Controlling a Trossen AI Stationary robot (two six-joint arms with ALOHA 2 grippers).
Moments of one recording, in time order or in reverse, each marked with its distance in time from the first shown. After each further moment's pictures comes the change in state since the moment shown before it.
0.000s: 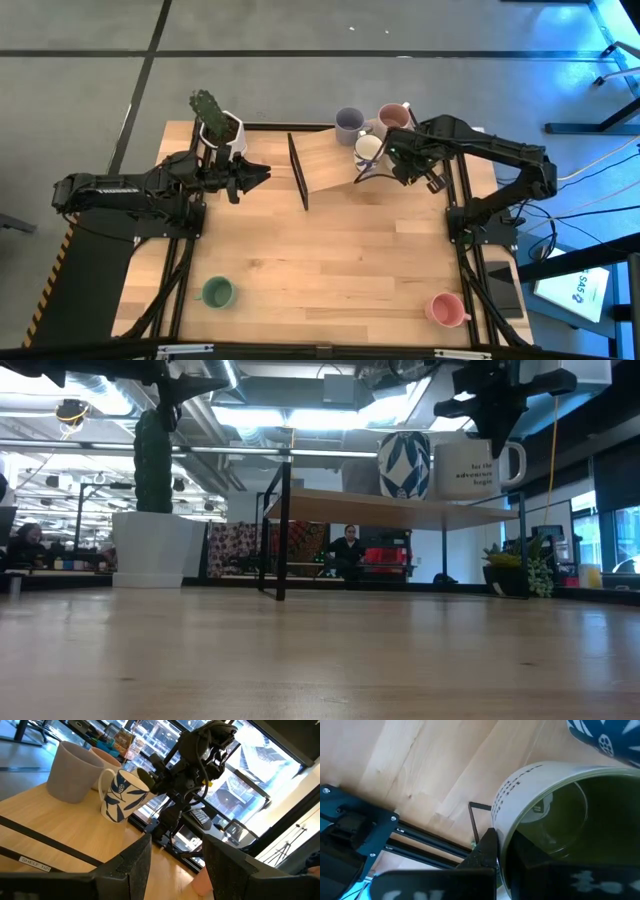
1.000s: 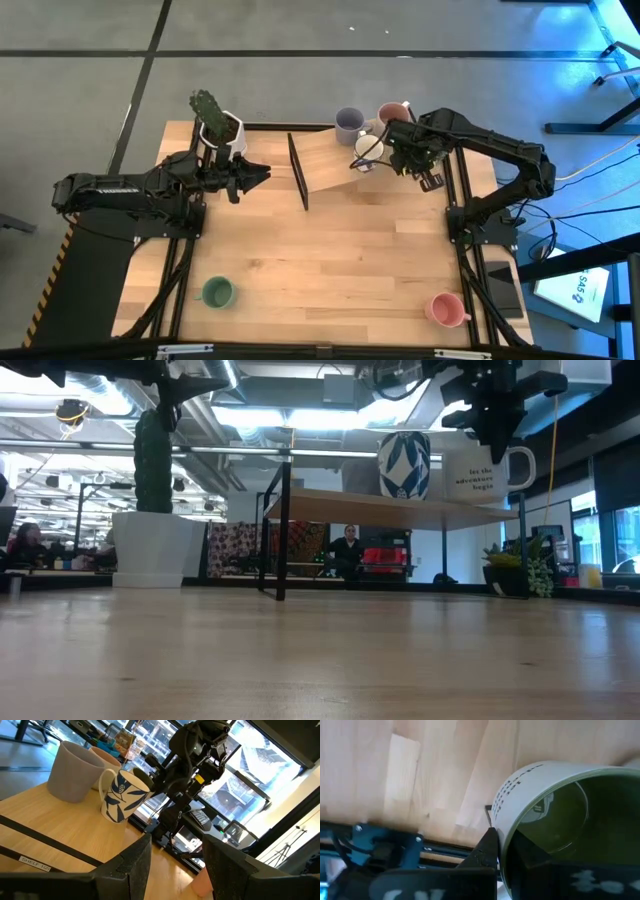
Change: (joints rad) left arm 0.000 0.000 0.000 0.000 -0.004 -0.009; right arm -0.084 0.011 0.000 -0.002 -0.076 0.238
